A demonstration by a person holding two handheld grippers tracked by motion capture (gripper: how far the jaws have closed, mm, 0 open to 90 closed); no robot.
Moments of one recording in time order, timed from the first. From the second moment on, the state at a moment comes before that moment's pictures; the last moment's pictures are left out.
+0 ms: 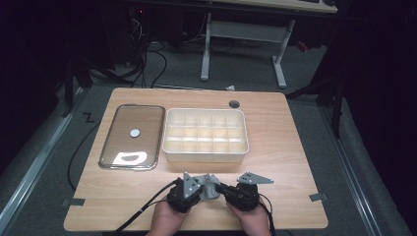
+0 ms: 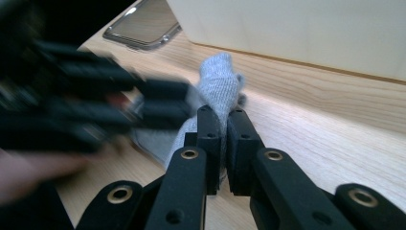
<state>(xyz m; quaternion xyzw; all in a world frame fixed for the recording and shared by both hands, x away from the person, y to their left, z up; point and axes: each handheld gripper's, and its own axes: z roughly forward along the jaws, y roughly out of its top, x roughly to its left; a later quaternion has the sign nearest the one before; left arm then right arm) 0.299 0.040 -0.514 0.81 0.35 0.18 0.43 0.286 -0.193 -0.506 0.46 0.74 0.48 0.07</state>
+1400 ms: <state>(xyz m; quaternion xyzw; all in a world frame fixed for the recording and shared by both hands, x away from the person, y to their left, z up) 0.307 0.094 -0.509 0.78 0.37 0.07 0.51 0.299 -0.129 -0.488 0.42 0.83 0.32 0.18</state>
